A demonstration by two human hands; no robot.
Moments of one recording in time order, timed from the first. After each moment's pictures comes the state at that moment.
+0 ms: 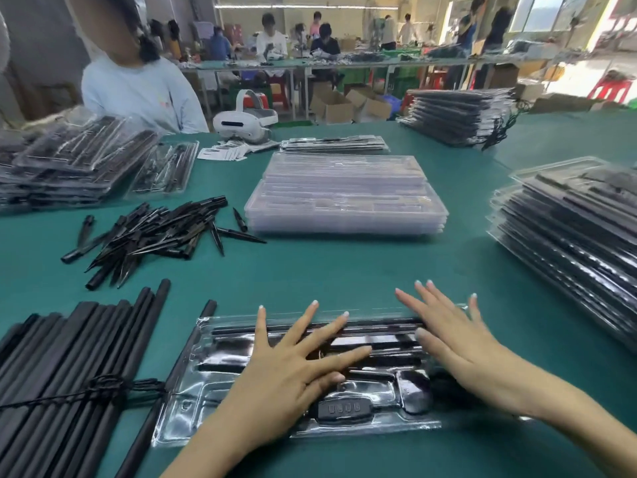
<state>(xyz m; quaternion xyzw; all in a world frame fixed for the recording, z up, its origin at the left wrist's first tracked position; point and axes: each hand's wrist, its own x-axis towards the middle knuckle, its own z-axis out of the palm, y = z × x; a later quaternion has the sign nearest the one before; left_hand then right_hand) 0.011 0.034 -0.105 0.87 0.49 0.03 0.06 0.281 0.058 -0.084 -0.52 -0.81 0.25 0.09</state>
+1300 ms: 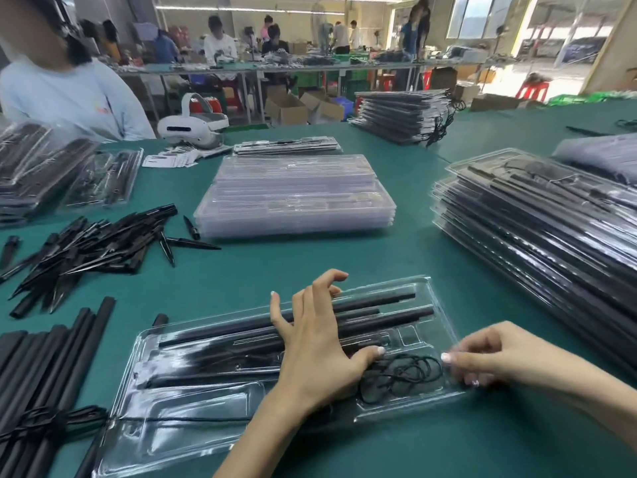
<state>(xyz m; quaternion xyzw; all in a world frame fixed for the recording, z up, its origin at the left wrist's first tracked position) 0.106 0.046 -0.094 0.76 0.53 0.34 0.15 0.349 0.018 -0.066 -0.63 -0.56 0.50 0.20</state>
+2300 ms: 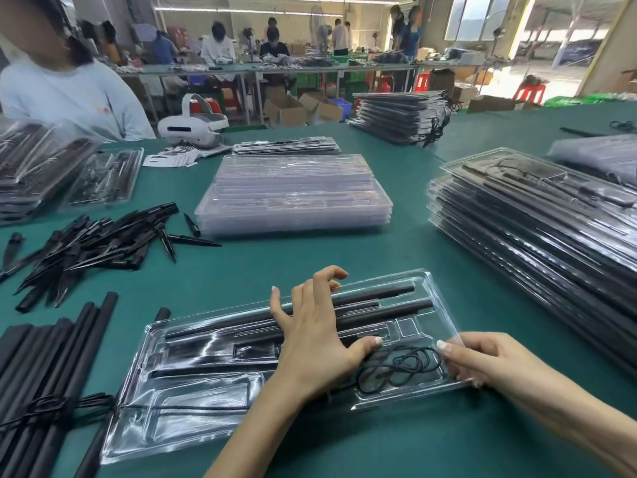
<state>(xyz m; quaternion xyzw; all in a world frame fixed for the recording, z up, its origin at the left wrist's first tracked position) 0.104 0.043 -0.090 0.77 0.52 0.34 0.14 0.331 -0.009 -0.076 -0.60 -0.54 0.49 0.34</state>
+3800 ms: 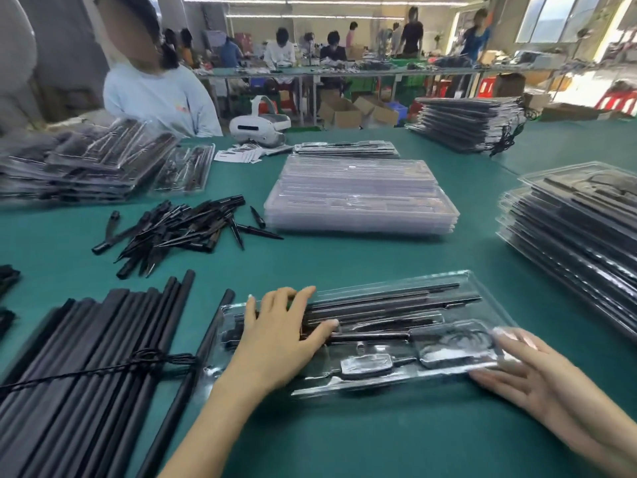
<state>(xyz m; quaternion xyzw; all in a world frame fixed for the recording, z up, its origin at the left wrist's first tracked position) -0.009 0.046 -0.100 0.74 0.65 0.13 0.09 0.299 0.002 -0.077 -0.52 -0.31 0.62 0.49</state>
